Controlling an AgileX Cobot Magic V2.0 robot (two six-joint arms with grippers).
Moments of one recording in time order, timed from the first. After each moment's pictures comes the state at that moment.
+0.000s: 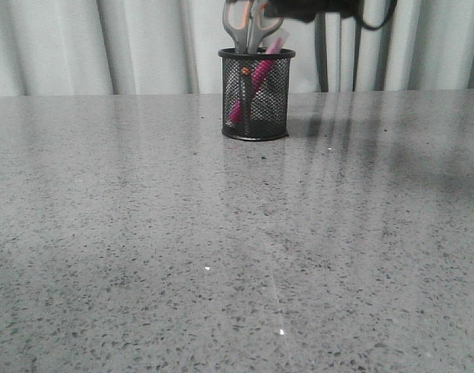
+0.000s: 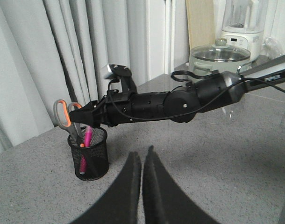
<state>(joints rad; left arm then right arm) -0.38 0.57 -1.03 -0.66 0.79 0.63 0.47 1.75 -1.28 0.29 -0.25 0.07</state>
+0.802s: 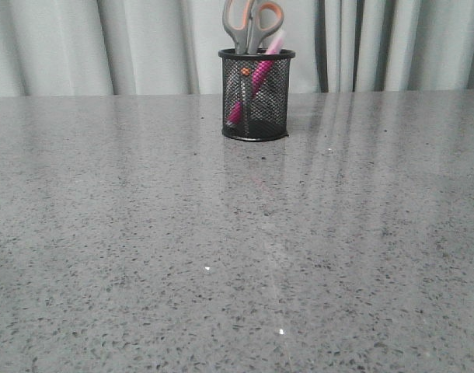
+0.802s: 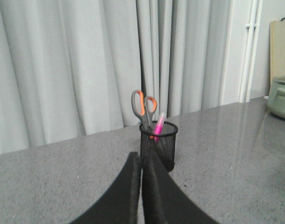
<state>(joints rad) -0.38 0.22 -0.46 -0.62 0.30 0.62 0.47 0.71 -0.78 -0.15 0.22 0.07</state>
